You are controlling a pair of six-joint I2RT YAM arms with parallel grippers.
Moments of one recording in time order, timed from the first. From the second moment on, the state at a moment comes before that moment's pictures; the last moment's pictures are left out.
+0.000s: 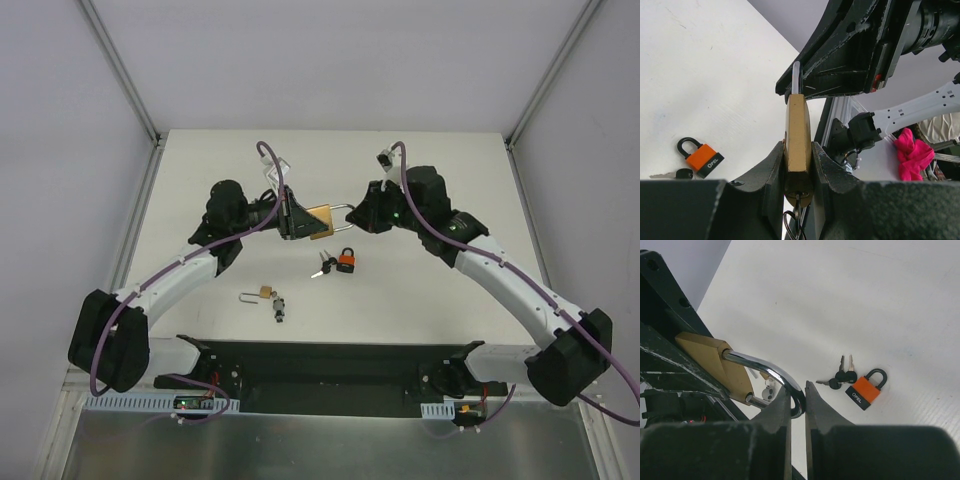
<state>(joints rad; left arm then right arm) -0.46 1.27 0.79 0.44 0.86 -0.71 0.62 1.25 1.12 -0.32 -0.27 0.42</state>
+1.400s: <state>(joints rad) -0.46 1.34 0.79 0.54 0.91 -0.76 0.65 1.28 1.13 -0.32 -0.22 0.35</state>
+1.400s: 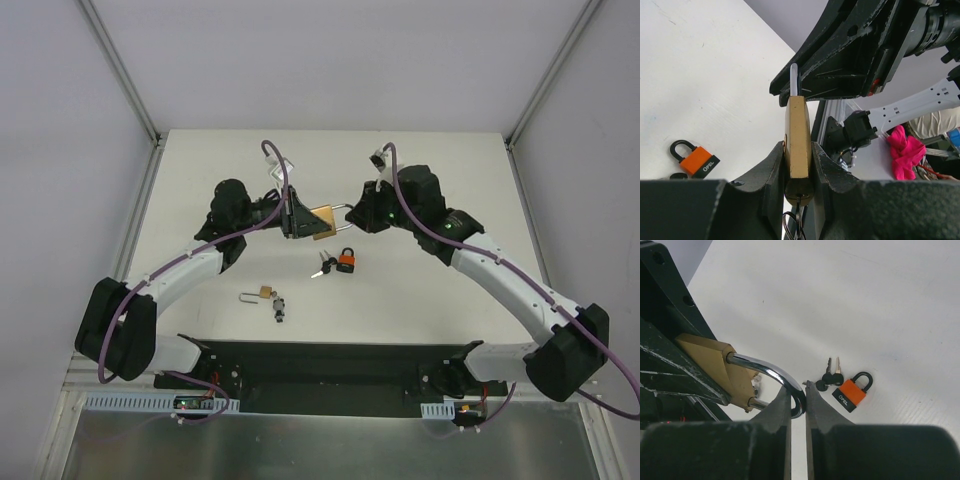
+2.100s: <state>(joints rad) -0.51 1.29 0.79 0.44 0.90 -0.68 0.73 1.28 1.16 -0.40 -0.11 0.25</state>
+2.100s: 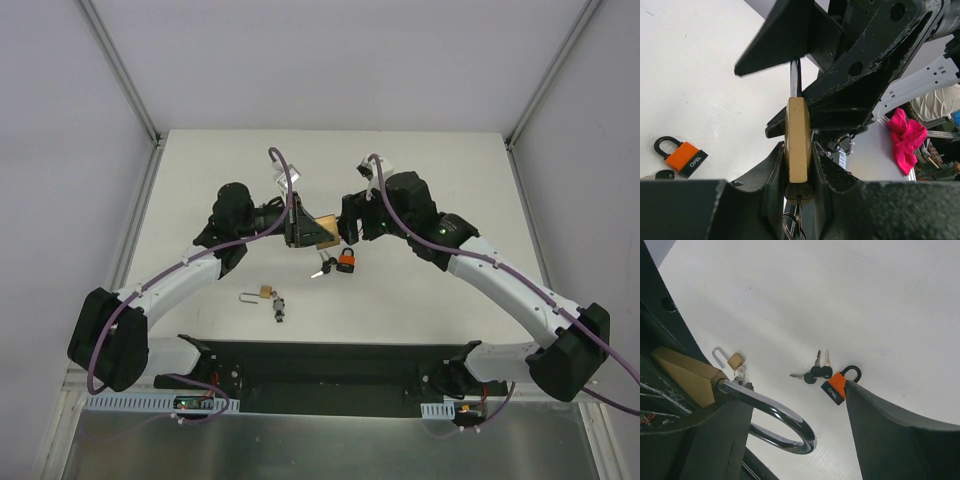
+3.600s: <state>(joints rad) -0.52 1.26 0.79 0.41 0.83 -0.64 0.78 1.22 1.16 -0.45 0.09 0.19</state>
